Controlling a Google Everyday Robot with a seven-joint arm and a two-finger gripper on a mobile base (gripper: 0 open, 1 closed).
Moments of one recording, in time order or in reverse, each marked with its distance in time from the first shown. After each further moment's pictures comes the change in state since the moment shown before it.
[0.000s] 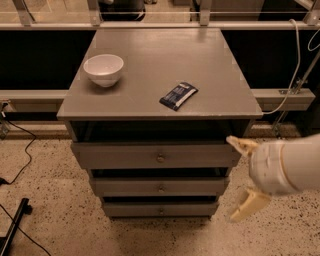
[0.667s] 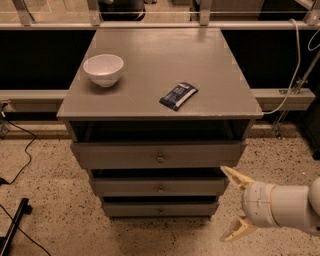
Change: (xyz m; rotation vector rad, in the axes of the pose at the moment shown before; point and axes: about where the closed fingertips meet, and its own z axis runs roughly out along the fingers) arm 0.065 0.045 0.081 0.063 -0.099 -0.080
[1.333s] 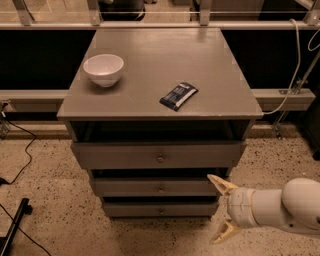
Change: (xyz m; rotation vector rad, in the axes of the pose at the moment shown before) arm 0.021 0.014 0.059 -0.063 -0.051 -0.039
